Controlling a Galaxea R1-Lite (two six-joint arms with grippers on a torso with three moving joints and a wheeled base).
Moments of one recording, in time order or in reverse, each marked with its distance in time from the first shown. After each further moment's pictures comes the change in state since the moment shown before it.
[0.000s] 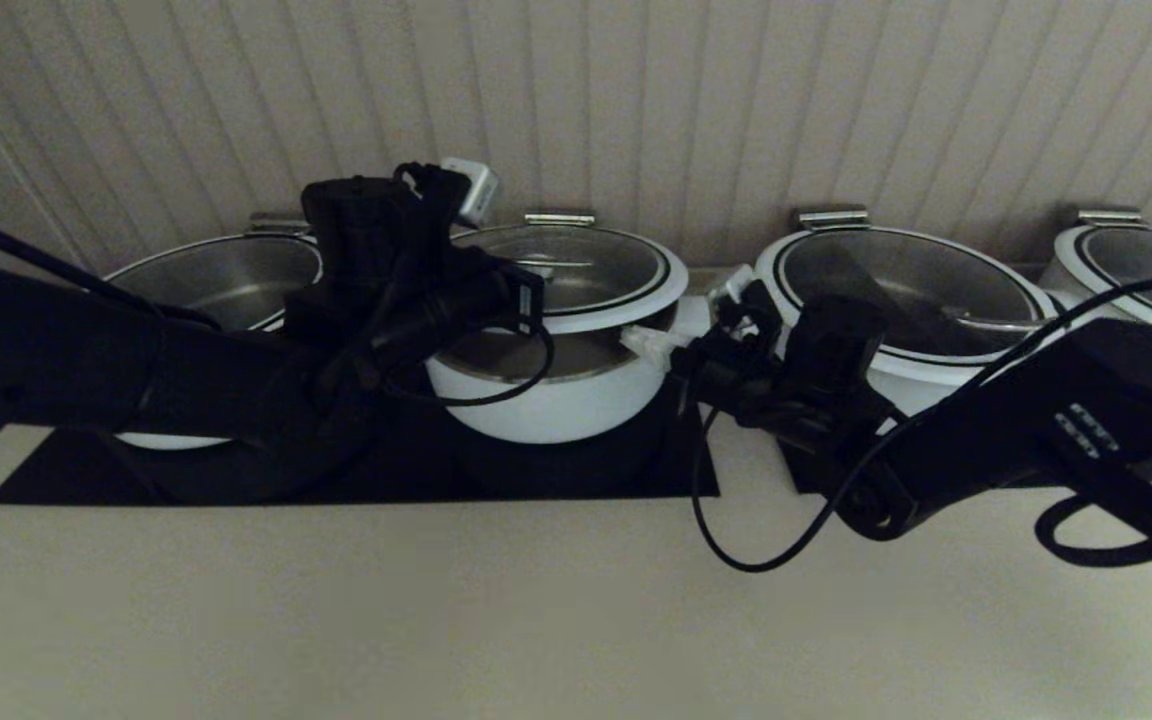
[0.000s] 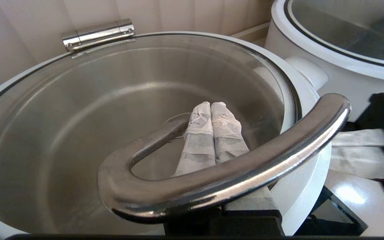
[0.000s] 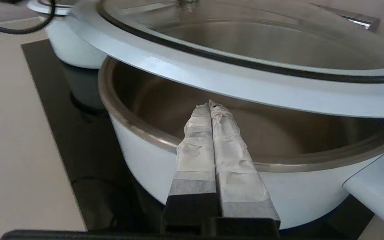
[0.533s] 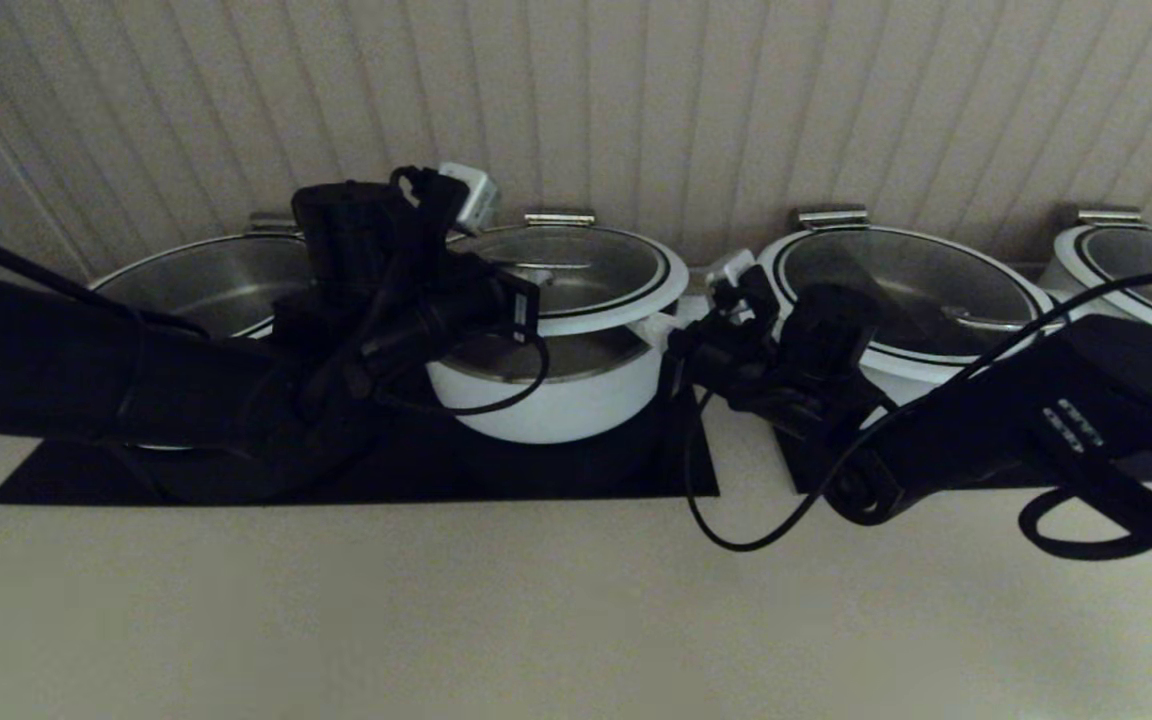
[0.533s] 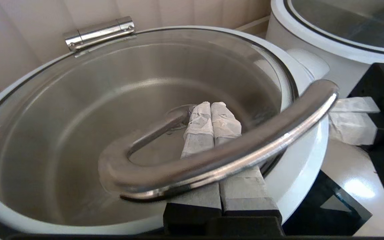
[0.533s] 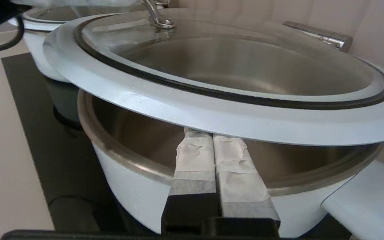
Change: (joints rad) left arm 0.000 -0.023 0.044 -0.005 0.002 0.039; right arm 0.000 0.016 -0.071 -0.001 -0.046 0.000
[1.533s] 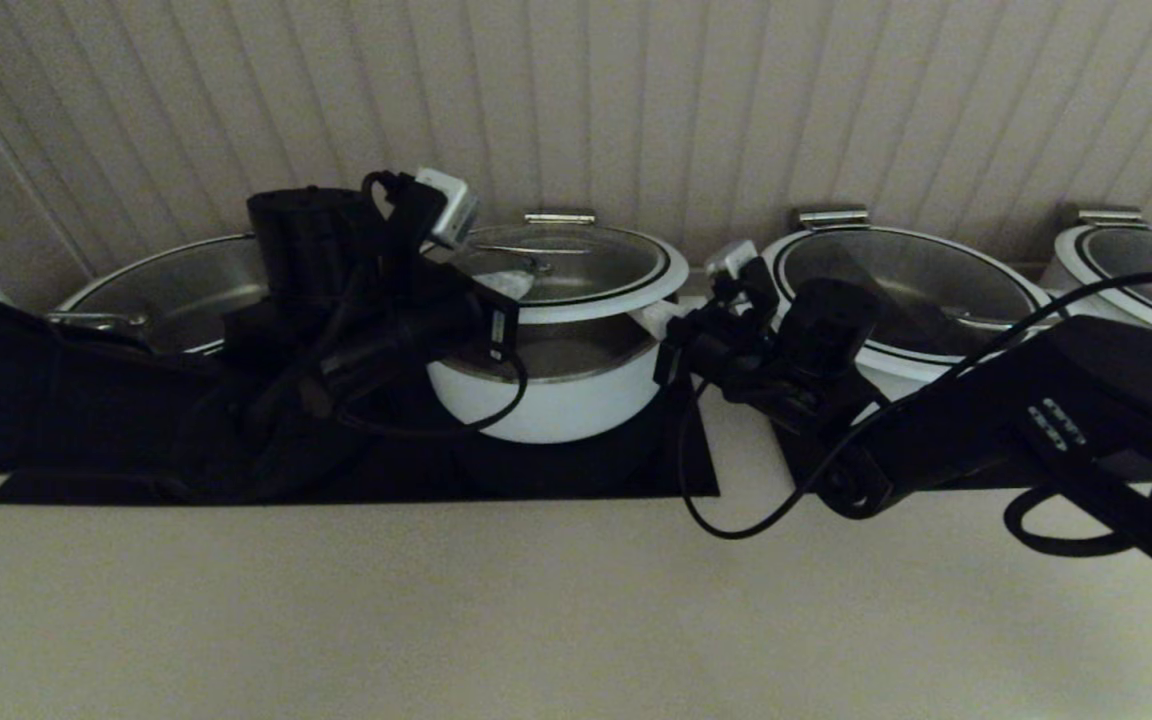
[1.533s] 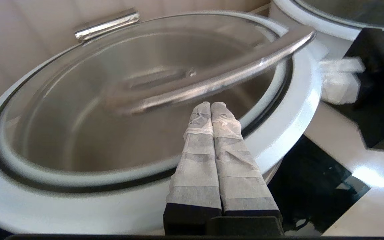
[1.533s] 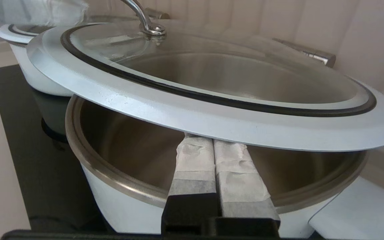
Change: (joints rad) left arm 0.007 -0.086 0.114 0.002 0.010 0.046; right arm 0.000 0.019 -0.038 -0.043 -0.027 0.000
